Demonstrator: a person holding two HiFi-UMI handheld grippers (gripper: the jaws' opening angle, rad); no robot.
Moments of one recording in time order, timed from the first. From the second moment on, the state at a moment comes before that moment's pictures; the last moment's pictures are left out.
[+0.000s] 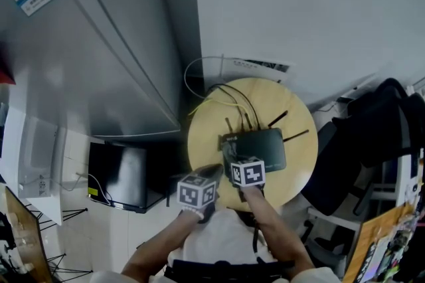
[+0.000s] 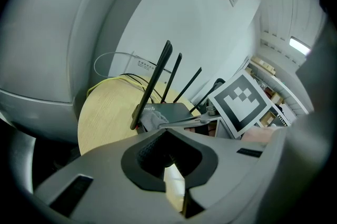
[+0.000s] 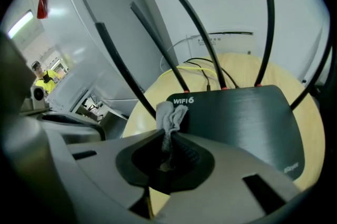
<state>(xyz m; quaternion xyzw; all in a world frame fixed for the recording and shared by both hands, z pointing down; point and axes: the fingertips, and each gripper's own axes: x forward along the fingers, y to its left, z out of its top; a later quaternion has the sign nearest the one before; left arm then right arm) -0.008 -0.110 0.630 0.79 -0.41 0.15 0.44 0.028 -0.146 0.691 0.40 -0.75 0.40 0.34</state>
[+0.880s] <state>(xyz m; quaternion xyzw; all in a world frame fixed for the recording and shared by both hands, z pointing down) 0.043 -0.118 0.635 0.80 -0.37 0.18 0.43 0.160 -0.156 0.697 0.50 -0.68 0.42 0.32</state>
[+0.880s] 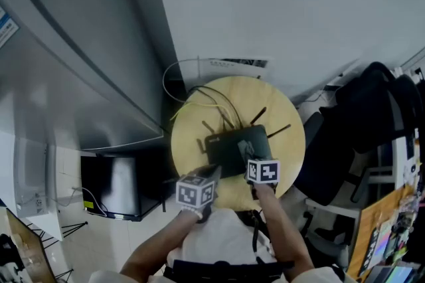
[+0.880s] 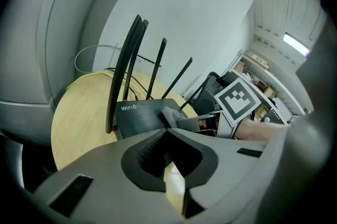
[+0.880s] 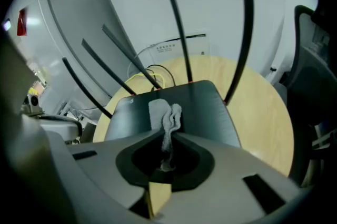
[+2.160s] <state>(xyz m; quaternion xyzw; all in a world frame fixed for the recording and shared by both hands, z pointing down) 0.047 -0.112 0.647 0.80 -0.36 0.19 0.44 0.197 -0.133 0.697 0.51 -0.68 0.41 0.34</state>
